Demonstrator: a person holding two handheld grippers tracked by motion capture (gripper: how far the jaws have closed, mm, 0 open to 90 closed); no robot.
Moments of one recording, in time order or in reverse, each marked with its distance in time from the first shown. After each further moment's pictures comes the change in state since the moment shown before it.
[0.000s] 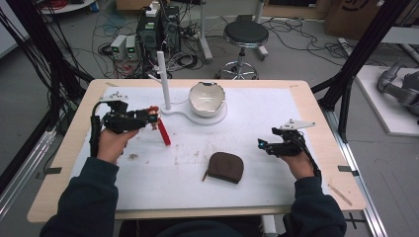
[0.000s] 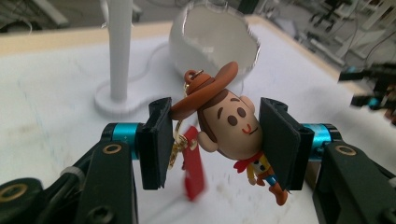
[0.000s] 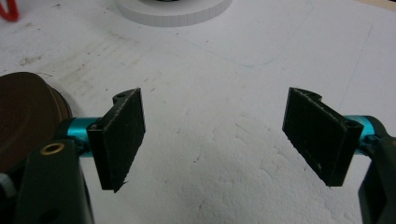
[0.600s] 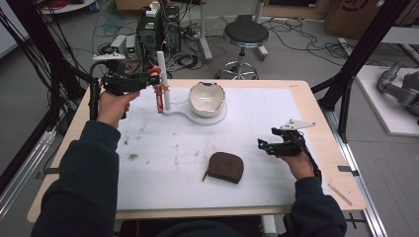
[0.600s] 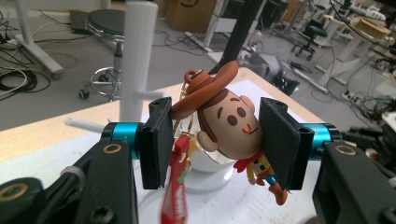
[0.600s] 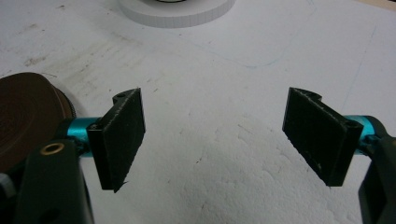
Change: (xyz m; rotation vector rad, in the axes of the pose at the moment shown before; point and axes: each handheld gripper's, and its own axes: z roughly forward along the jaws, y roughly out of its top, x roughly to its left) left arm 0.012 0.089 0.010 -0.106 -0.054 0.020; right arm 0.001 0.000 -0.001 -0.005 0.009 0.003
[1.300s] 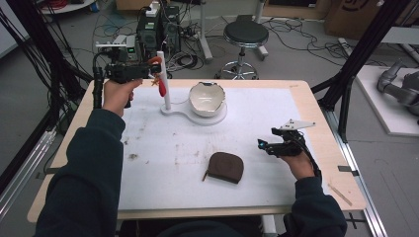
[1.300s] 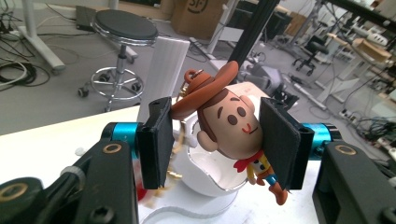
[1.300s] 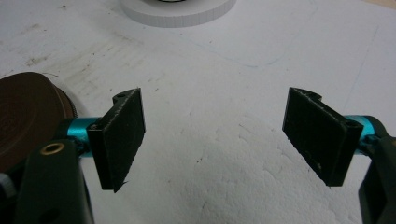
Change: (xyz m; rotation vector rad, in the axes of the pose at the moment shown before) left arm 0.014 0.017 0.017 -0.025 0.008 -0.076; right arm -0.001 0.000 0.001 0.004 0.007 -0.001
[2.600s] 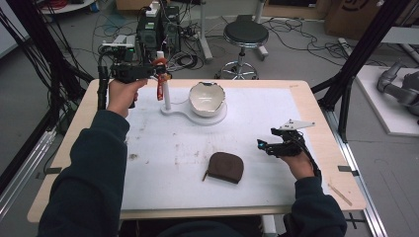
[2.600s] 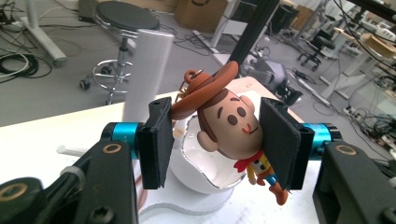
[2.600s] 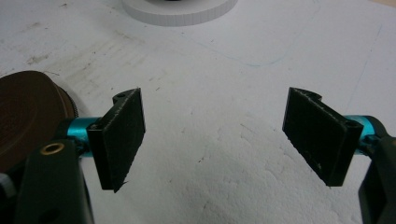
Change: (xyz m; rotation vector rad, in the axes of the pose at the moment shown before) left arm -0.010 0.001 0.006 0.030 0.035 -0.015; right arm 0.000 0.000 0.001 0.003 0.002 -0.002
